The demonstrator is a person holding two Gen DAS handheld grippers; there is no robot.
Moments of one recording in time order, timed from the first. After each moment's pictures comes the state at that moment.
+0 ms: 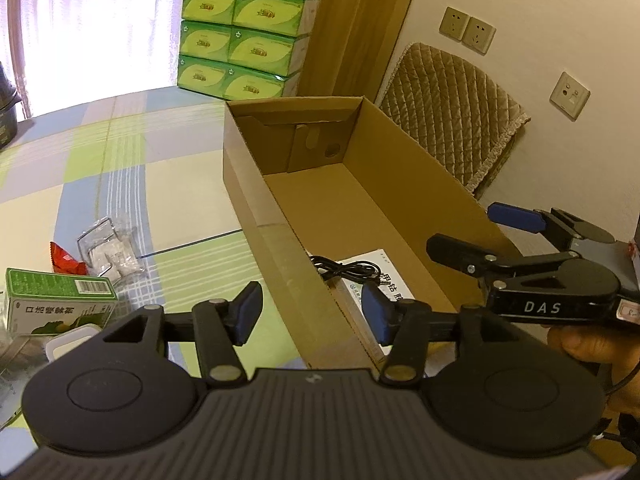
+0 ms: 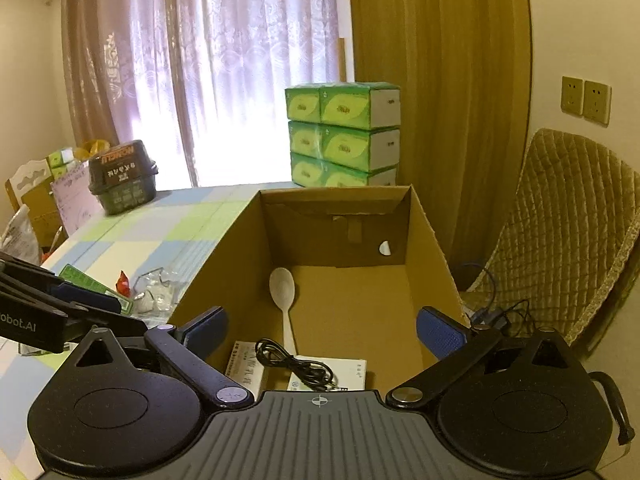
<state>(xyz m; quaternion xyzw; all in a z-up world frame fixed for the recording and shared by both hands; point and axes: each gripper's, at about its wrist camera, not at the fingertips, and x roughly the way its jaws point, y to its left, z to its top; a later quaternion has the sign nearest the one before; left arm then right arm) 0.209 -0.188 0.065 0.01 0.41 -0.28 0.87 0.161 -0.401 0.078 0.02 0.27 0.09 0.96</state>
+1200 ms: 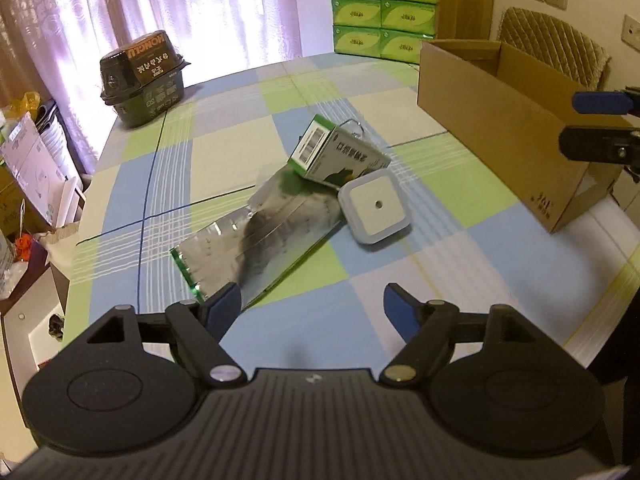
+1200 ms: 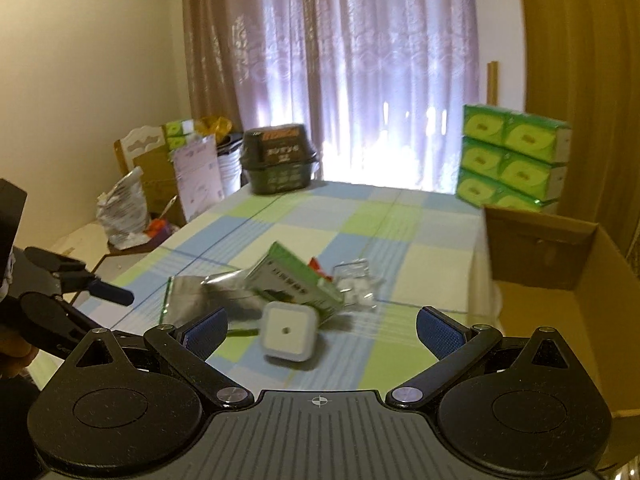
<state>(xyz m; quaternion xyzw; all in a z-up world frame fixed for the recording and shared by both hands) 0.128 0.044 0.025 0.12 0.40 -0.15 0.90 0.108 -0.200 0.072 -0.03 0.26 0.24 0.93</state>
